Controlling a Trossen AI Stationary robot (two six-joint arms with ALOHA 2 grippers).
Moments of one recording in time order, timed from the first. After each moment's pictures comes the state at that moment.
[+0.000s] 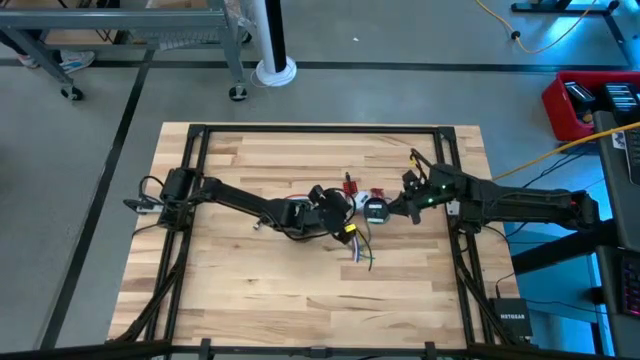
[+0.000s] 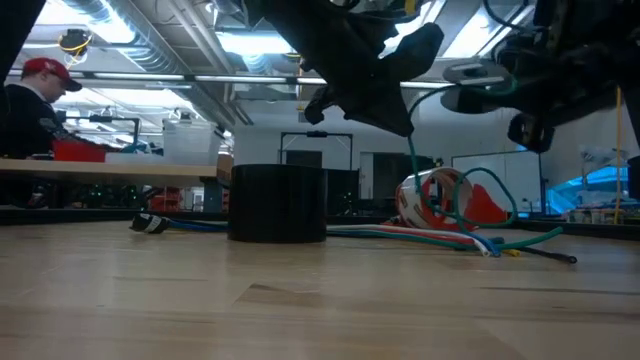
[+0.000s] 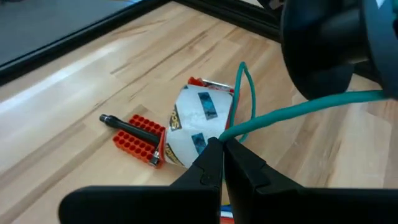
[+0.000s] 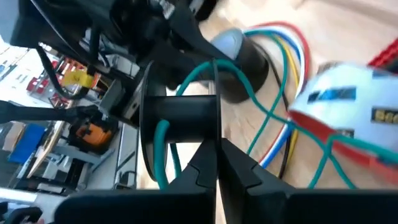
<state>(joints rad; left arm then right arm) -0.14 1.98 1.40 -0.05 -0.63 -0.50 -0.25 0.64 0.31 -0.04 -0.44 0.73</state>
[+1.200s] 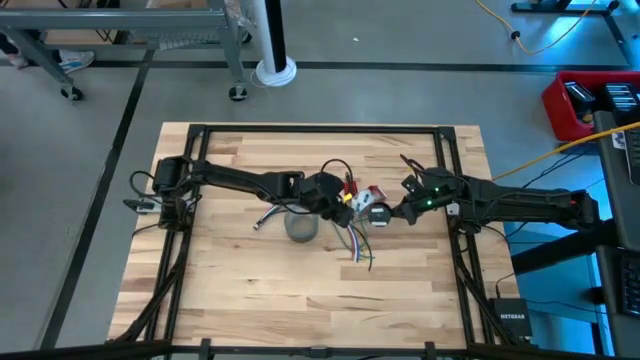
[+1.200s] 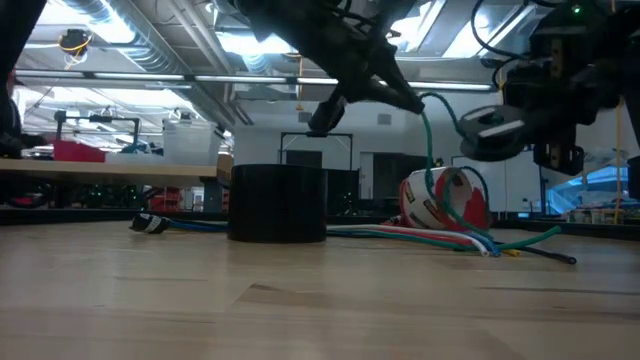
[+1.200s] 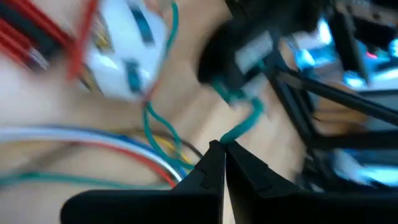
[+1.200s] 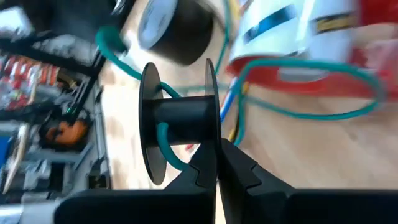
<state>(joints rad) 0.02 1.89 1.40 -0.12 0.11 -0.97 -0.25 0.65 0.31 -0.24 -0.37 0.80</state>
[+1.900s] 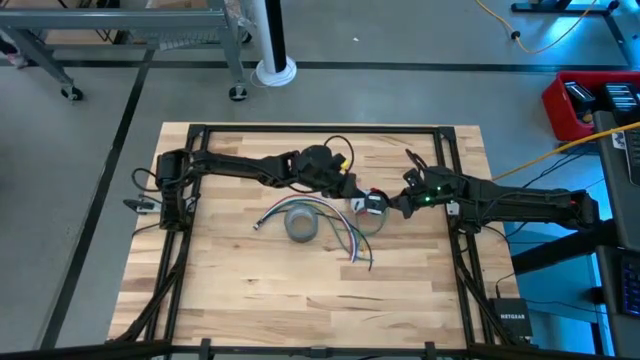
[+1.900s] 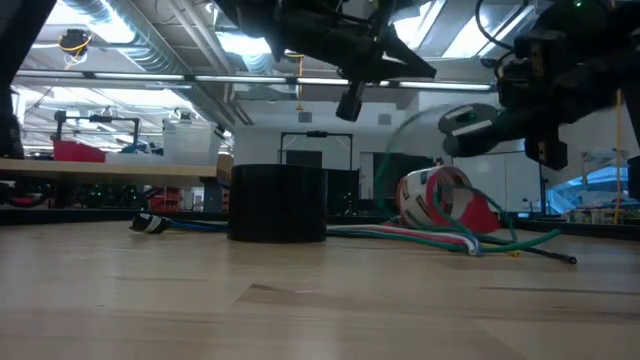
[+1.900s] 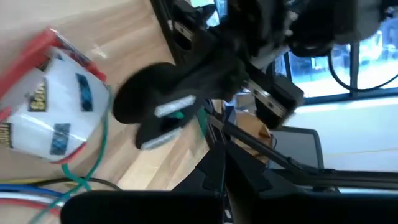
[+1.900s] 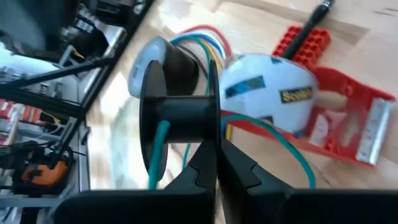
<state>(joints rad) 0.14 1.90 1.40 0.14 0.29 -1.18 -0.25 0.65 0.31 -0.16 -0.23 0.81</state>
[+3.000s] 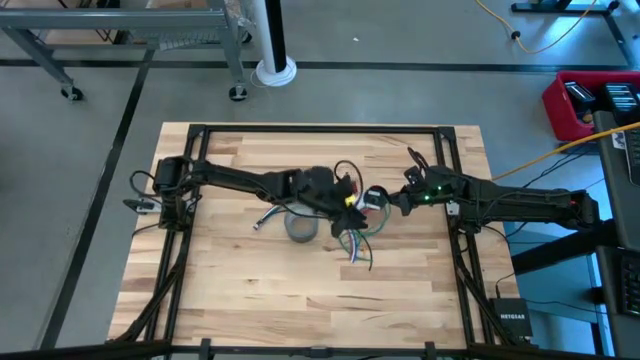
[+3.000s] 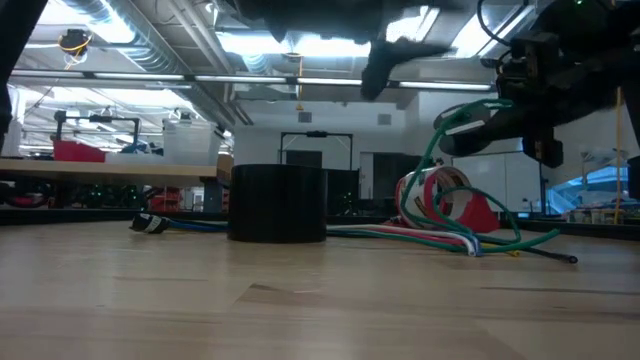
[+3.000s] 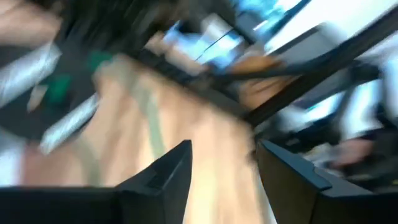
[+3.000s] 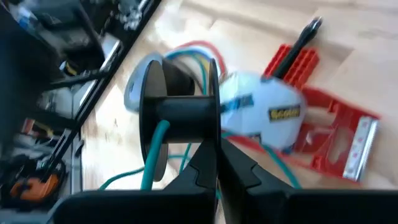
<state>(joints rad) 0.01 1.89 1.40 0.15 0.29 -0.58 -0.25 0.65 0.31 -0.14 -0.16 0.80</state>
